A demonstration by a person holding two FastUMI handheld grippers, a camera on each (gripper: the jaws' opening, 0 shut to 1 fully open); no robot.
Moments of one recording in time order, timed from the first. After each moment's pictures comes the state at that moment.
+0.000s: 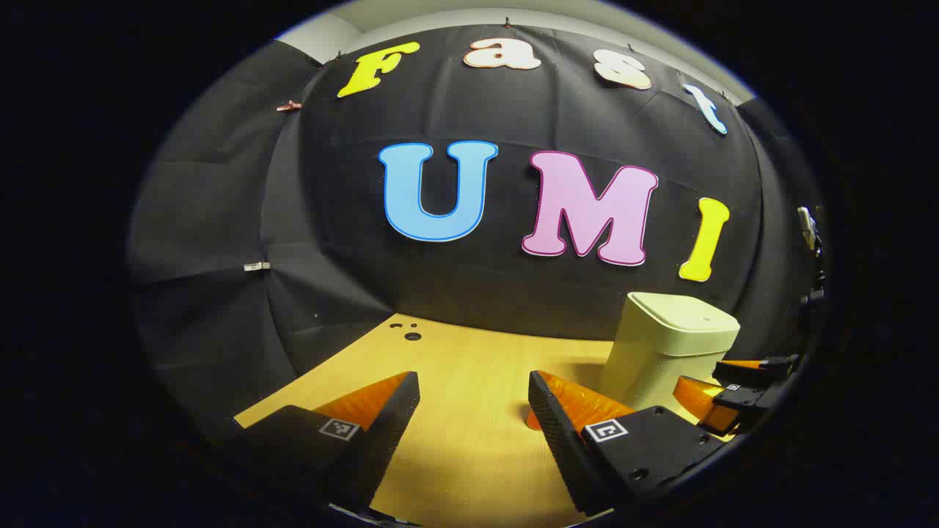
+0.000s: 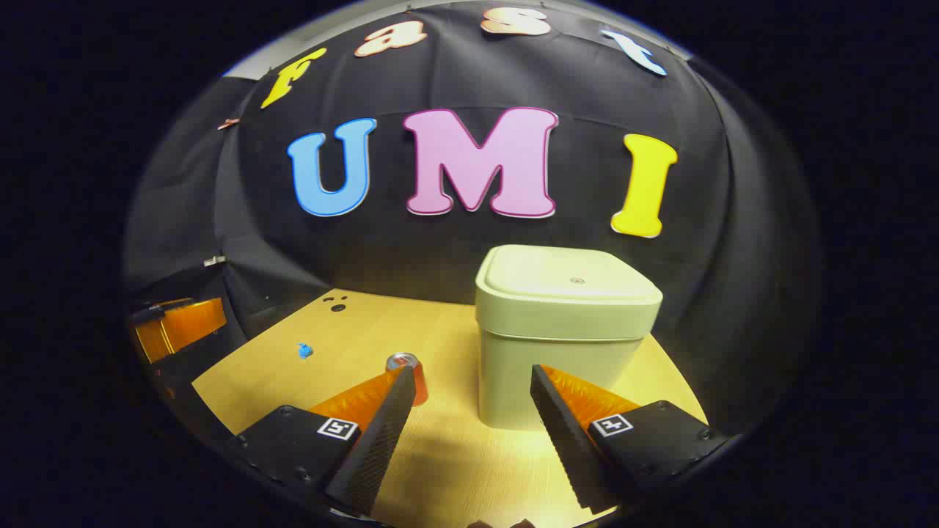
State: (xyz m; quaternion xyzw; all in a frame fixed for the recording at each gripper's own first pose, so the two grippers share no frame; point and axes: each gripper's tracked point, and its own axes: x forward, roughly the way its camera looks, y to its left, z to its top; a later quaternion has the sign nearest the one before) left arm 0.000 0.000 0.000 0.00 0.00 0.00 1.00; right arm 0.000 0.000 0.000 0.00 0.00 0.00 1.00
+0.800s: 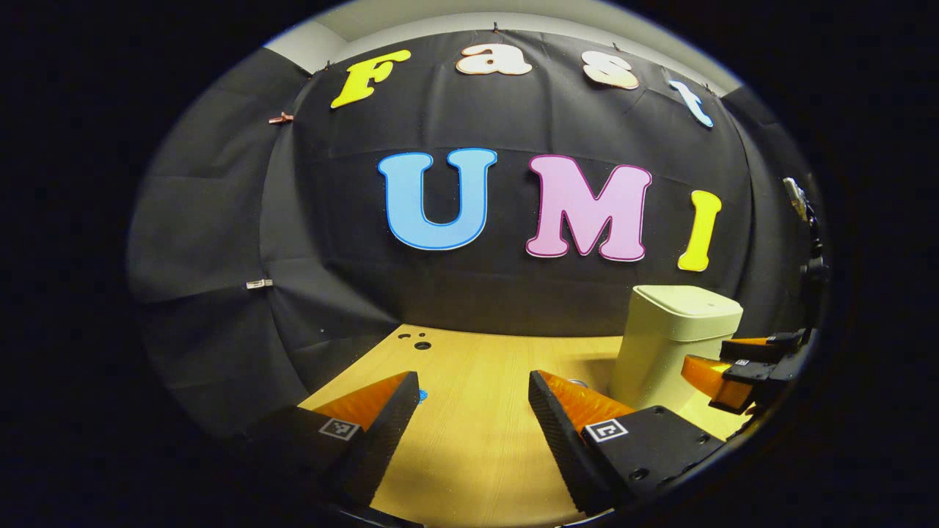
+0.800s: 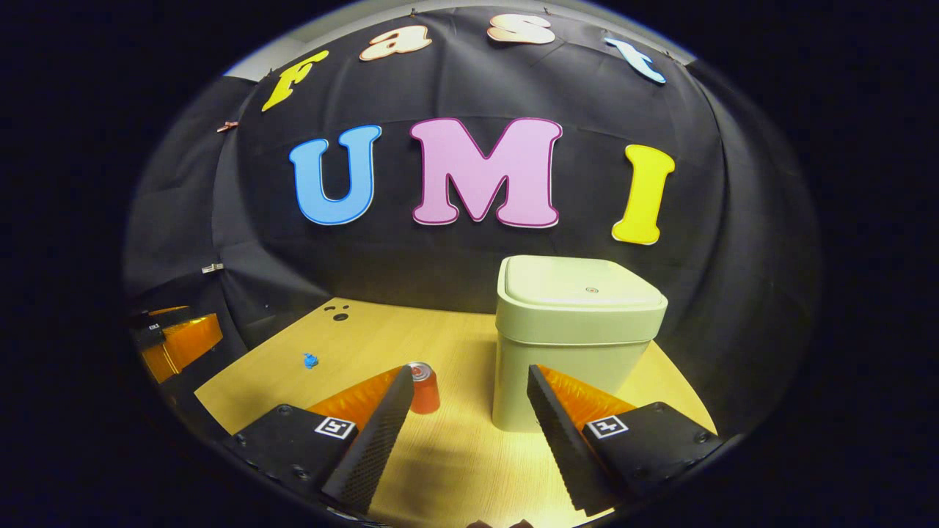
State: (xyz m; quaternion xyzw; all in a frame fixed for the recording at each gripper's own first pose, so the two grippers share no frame) left arm -0.008 0.033 -0.004 0.02 -0.01 -0.01 1.00; right arm -0.008 0.013 0.013 0.01 -0.02 -0.02 1.00
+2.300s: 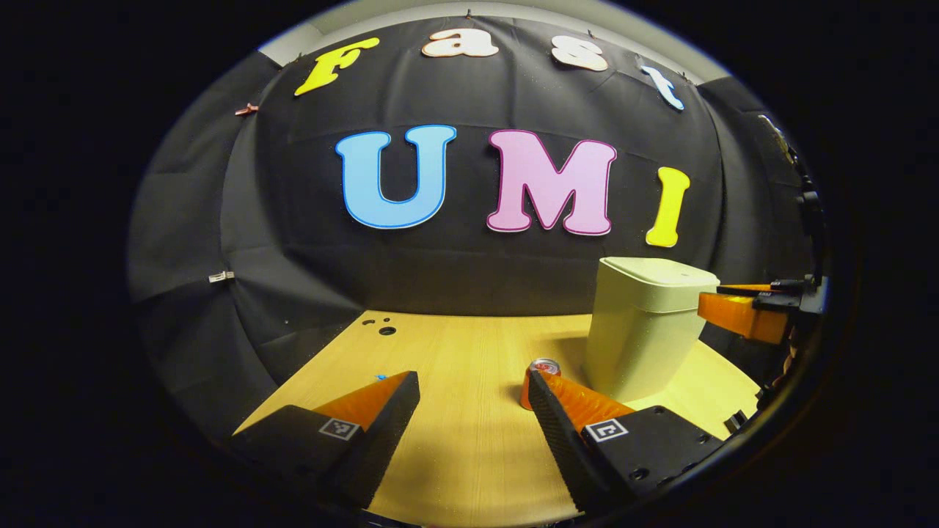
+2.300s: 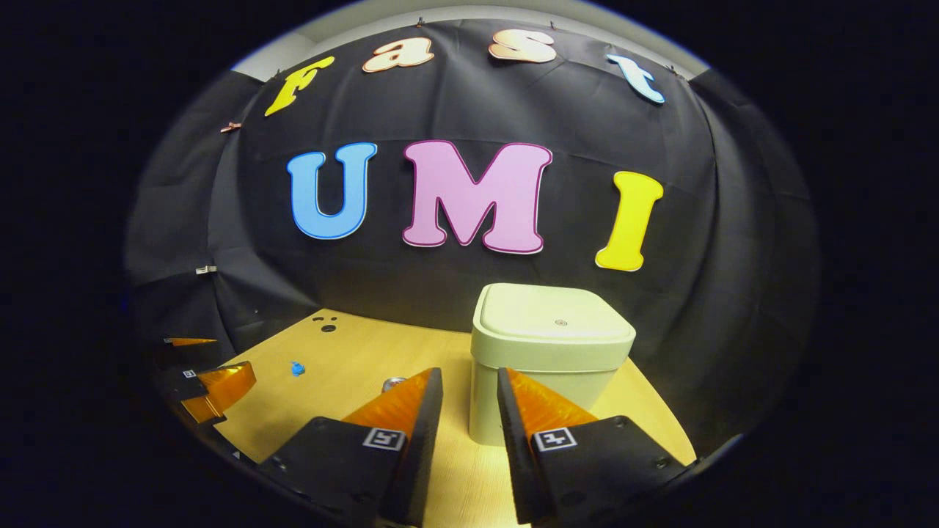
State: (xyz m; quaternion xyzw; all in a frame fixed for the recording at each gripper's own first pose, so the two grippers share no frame) left arm 0.009 -0.005 -0.038 0.04 0.02 -0.07 1.00; right arm -0.021 -0.008 0.037 -0.01 -0.04 -0.04 1.00
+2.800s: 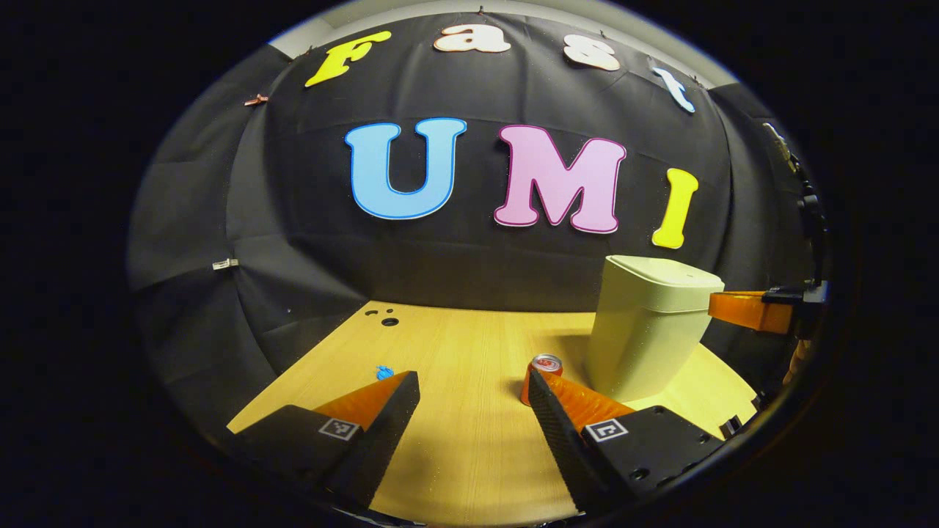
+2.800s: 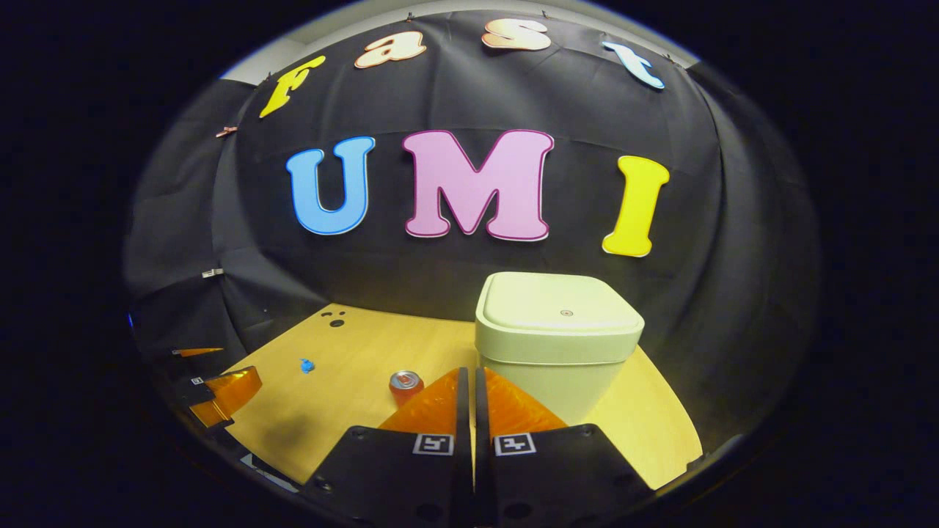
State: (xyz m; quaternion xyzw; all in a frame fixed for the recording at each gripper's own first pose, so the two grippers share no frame) left arm 0.007 0.001 -0.046 0.02 0.04 -0.06 1.00; right arm -0.018 -0.003 0.036 0.01 -0.03 -0.02 1.00
